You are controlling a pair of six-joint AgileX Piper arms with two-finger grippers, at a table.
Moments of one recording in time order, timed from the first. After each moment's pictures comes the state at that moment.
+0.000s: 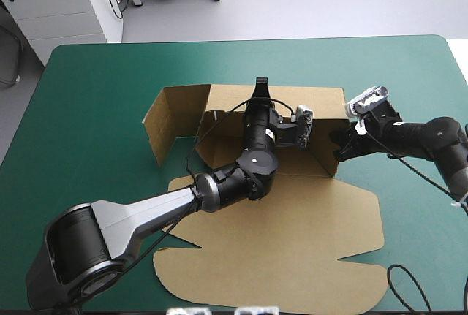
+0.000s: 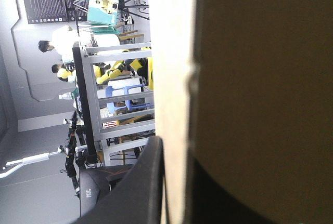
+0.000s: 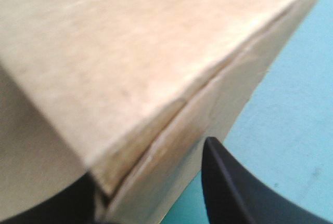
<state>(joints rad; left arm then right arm) -1.03 1.89 -1.48 1.42 0.83 -0.15 -0.04 1.38 -0.97 0.87 0.71 -1.23</state>
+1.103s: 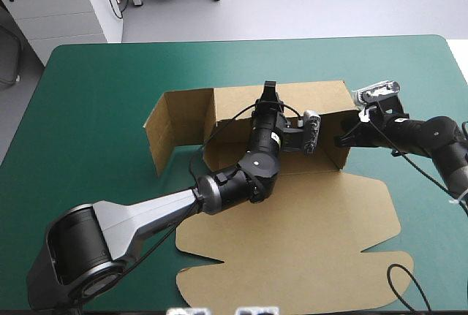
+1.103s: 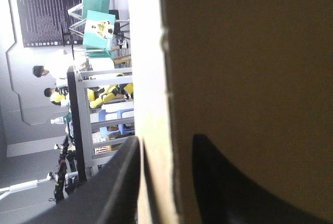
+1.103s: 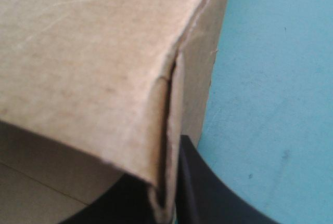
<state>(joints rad) -1.04 1.89 -1.48 1.43 0.76 -0.18 -0.04 1.39 -0.97 0.81 0.60 -1.00</state>
